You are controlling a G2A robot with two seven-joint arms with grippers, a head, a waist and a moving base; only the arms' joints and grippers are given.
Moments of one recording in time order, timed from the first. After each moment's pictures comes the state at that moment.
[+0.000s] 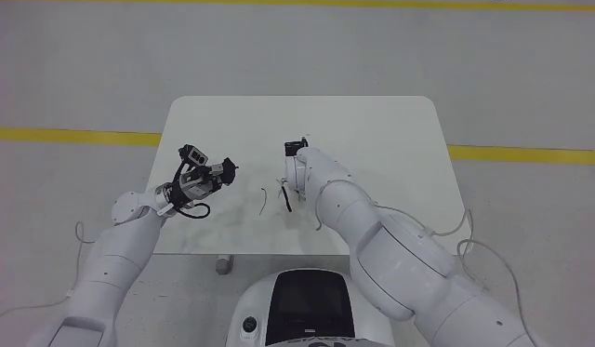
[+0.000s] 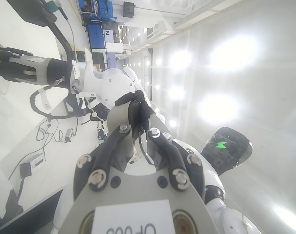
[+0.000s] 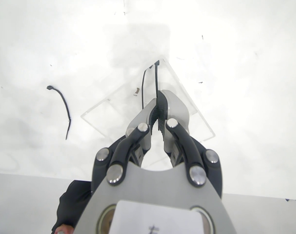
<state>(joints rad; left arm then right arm) 1.16 -1.06 -1.22 -0.96 -0.98 -0.34 -1.39 -0.50 -2.00 0.71 0.00 -0.76 0.34 0.72</state>
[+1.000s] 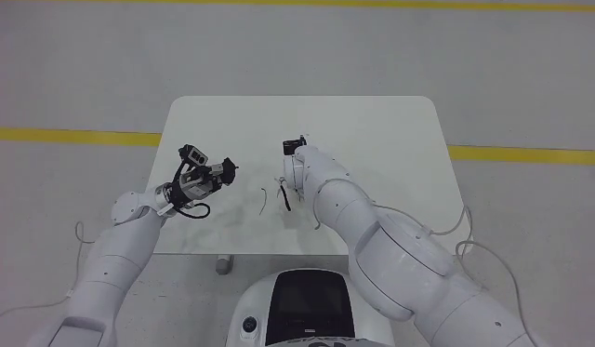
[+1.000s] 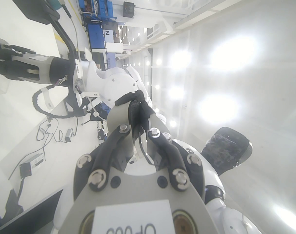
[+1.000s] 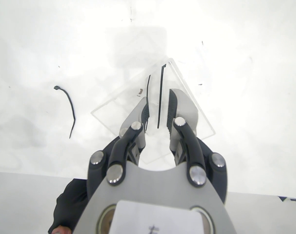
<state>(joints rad) 1.16 -1.06 -1.22 -0.96 -0.98 -0.34 -1.39 -0.49 -2.01 0.68 0.00 -0.75 0.34 0.74</state>
